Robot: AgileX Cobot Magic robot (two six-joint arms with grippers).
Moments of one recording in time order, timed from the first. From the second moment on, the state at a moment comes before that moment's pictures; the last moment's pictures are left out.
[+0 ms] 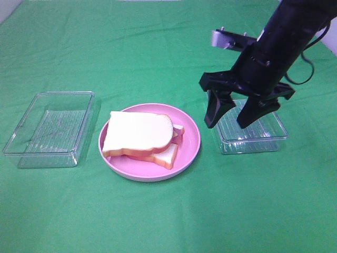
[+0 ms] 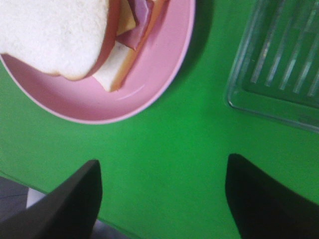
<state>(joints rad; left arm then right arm) -0.51 -0.01 -0.50 -0.02 1.05 0.01 0.36 1.78 -1.26 0.38 0.97 -0.08</state>
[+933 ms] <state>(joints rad) -0.51 -0.01 -0.50 -0.02 1.05 0.01 0.36 0.65 -0.74 0.19 1.11 -0.08</state>
